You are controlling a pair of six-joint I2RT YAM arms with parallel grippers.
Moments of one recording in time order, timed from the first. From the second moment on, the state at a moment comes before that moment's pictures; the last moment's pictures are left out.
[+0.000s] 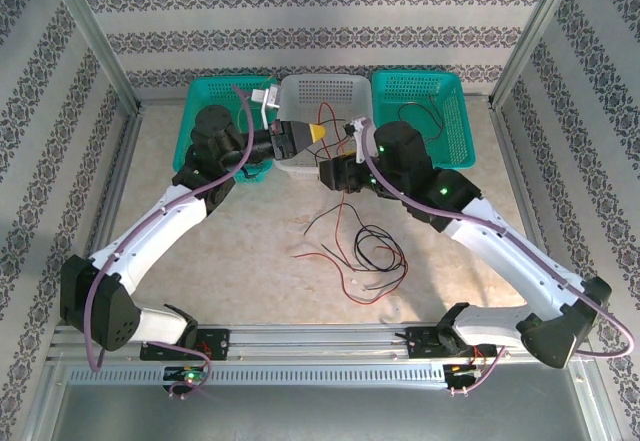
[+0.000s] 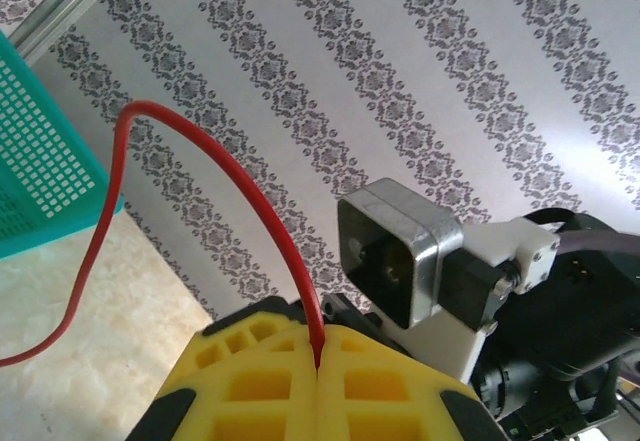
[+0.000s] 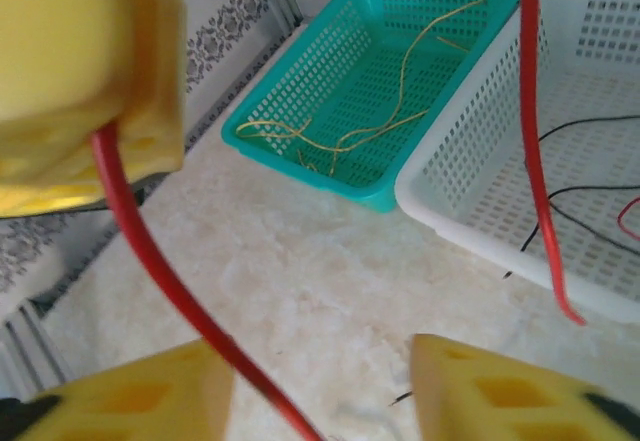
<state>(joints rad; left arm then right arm) -0.43 1.37 1.18 0.31 0.83 -1.00 0.71 1.25 1.33 -0.56 -0.14 0.36</state>
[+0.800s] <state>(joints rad) -0.35 1.20 1.04 -0.03 0.57 -0.76 0.14 1.85 1.98 -0.78 -0.04 0.36</state>
